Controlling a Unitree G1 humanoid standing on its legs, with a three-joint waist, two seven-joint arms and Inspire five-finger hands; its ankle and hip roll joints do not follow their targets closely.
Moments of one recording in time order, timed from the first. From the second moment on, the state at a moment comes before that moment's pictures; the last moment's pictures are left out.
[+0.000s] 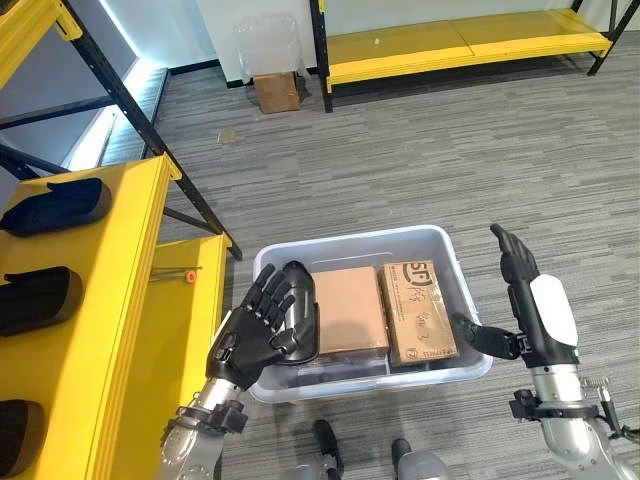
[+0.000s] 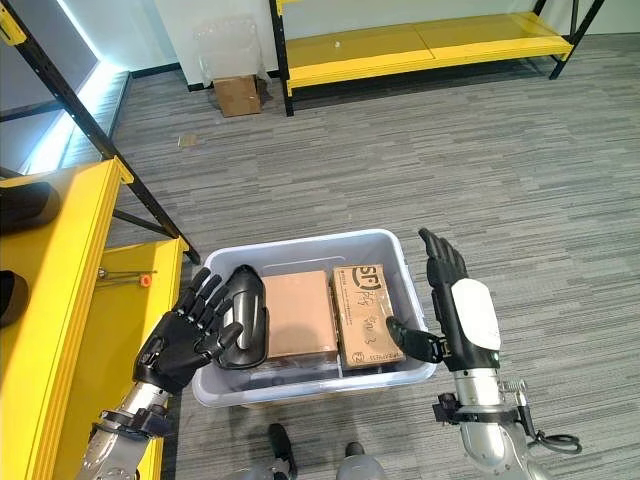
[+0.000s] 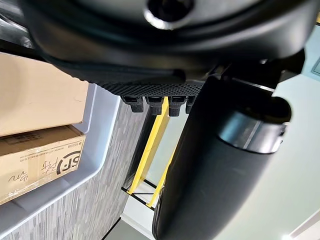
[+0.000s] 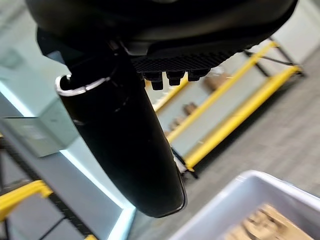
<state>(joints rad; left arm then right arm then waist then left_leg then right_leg) 0.29 0.42 -0.15 -0.07 -0.90 -0.26 -0.31 0.29 -0.68 0.05 -0.25 -0.37 -0.33 -0.49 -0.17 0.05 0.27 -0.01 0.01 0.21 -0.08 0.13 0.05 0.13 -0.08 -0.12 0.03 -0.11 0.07</state>
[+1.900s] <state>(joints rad) 0.28 0.46 -0.16 -0.08 -0.94 -0.21 -0.30 -0.05 -0.88 0.15 -0.28 -0.55 -0.49 -0.27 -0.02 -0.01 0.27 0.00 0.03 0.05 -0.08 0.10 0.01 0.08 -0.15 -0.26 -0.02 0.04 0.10</state>
